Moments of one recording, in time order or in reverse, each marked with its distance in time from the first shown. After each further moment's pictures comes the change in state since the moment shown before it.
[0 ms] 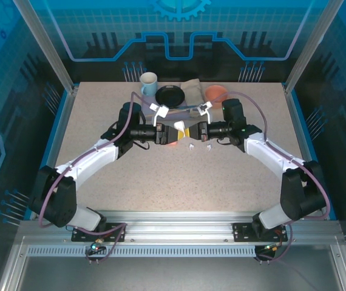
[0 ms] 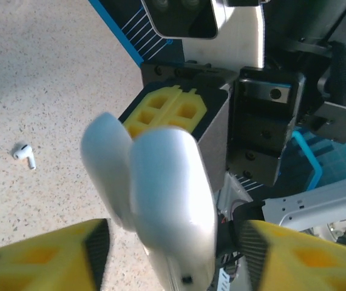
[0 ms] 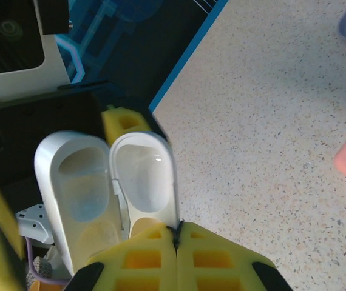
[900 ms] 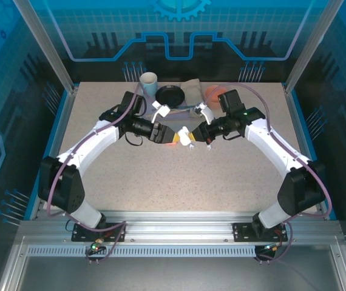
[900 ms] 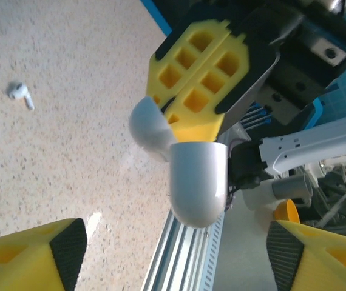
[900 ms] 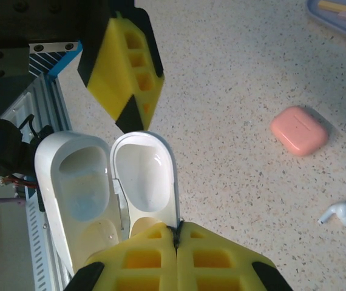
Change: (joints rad) left arm 0.063 0.145 0.318 -0.698 0.145 0.440; right arm 0.021 0.047 0.286 -0.636 0.182 -0.574
